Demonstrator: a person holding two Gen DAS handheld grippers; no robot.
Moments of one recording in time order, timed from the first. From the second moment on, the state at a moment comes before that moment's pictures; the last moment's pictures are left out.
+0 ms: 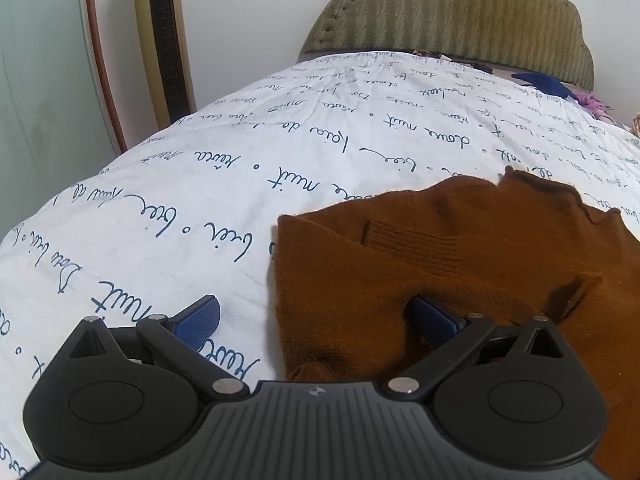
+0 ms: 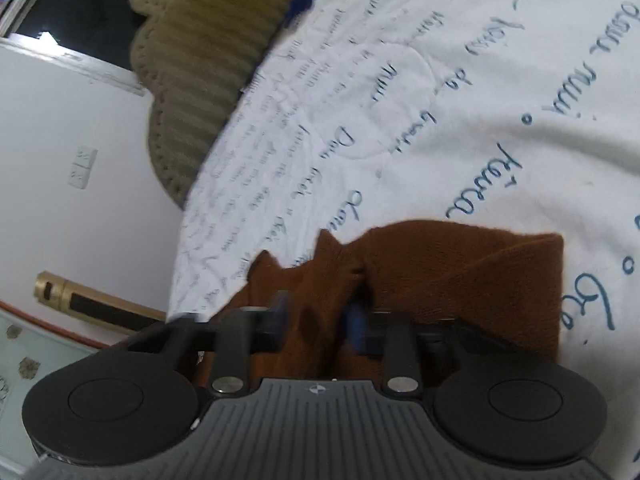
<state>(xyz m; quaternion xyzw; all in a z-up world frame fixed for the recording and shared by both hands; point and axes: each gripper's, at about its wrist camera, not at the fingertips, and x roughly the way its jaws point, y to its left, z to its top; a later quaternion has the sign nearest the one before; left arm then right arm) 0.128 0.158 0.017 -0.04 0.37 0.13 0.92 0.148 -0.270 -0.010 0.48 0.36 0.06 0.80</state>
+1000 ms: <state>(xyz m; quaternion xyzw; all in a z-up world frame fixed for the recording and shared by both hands) 0.119 0.149 0.034 -0.03 0.38 0.09 0.92 0.025 -0.238 0.075 0.28 0.28 -0.04 0.92</state>
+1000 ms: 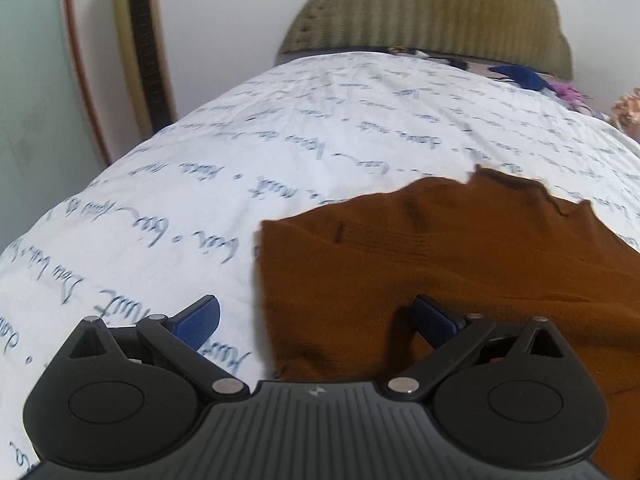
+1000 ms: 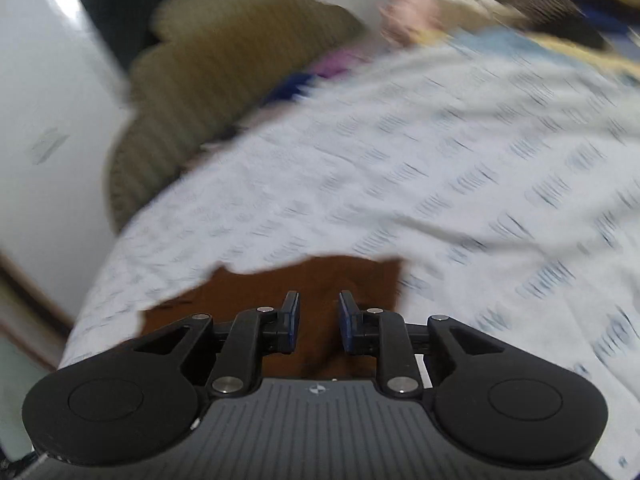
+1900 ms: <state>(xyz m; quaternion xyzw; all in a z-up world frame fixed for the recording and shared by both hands) 0.105 0.135 0.031 0.03 0.38 0.06 0.92 0.078 -0.199 0.049 0.23 0.35 0.09 0.90</state>
